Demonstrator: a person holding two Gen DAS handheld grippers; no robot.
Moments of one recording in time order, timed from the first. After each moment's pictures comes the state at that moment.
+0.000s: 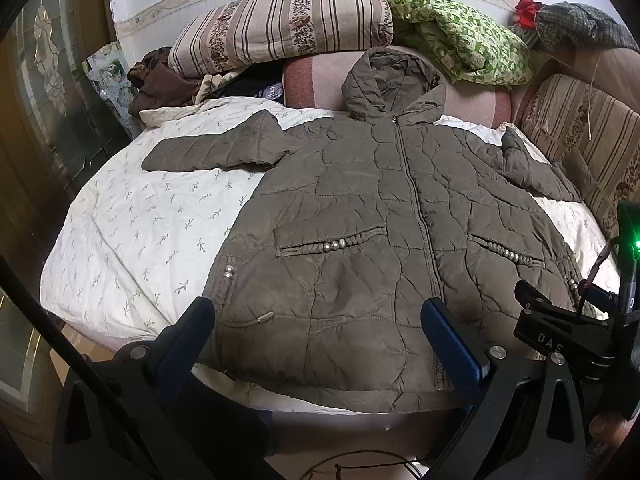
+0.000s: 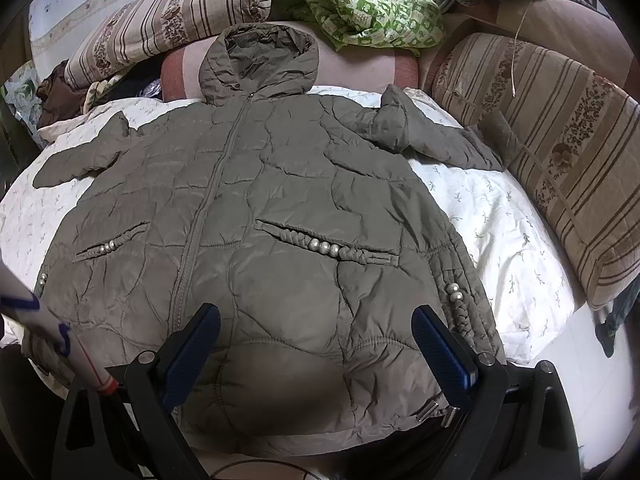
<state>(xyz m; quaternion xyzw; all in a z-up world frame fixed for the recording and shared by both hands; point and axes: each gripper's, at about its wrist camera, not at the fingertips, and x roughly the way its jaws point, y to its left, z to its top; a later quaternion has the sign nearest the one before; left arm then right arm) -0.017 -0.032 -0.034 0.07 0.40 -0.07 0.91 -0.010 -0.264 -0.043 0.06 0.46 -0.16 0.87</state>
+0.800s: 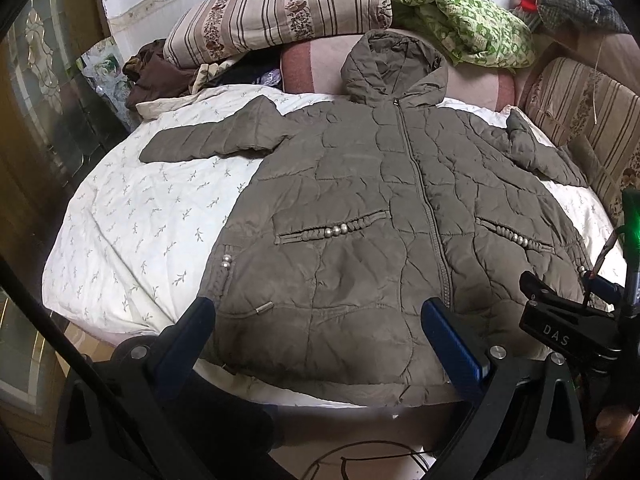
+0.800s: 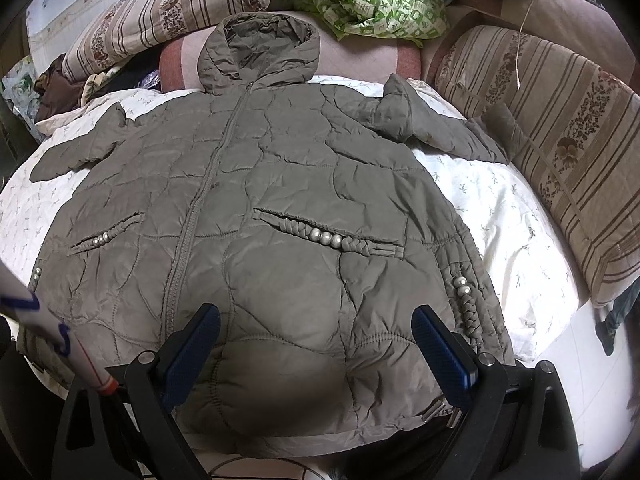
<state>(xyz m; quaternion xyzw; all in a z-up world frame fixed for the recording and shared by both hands) -0.011 -0.034 -0.047 0.08 0.42 -0.07 0.90 -0.005 -0.264 -0.054 0.06 0.47 -0.16 0.87</state>
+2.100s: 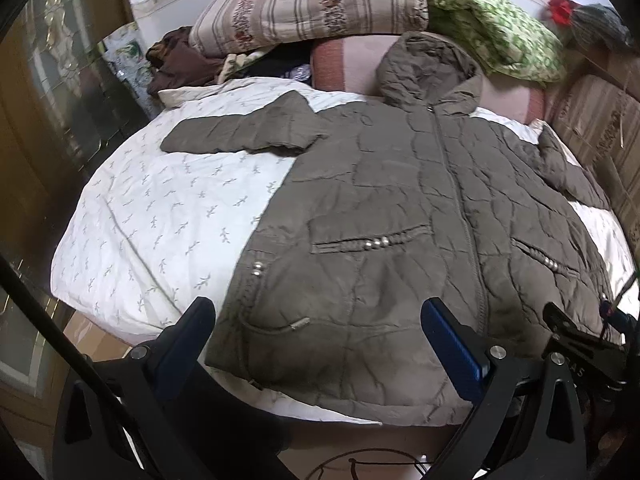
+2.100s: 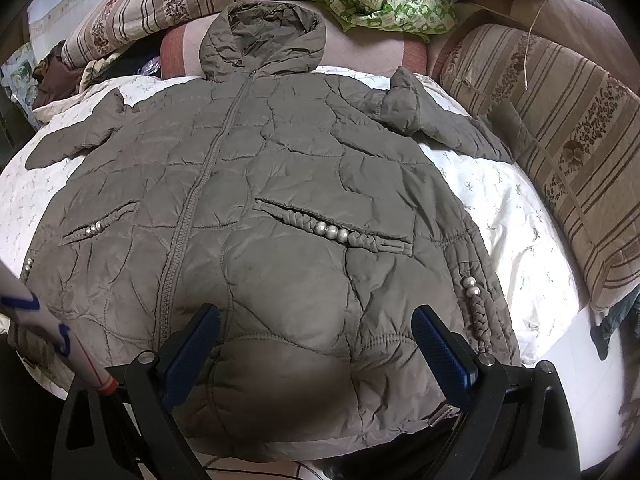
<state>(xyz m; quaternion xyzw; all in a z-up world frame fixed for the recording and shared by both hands) 0.018 -0.005 -0.048 0.06 0.43 -0.03 0.90 0.005 -0.260 -0.064 0.05 0.49 -0.16 0.86</state>
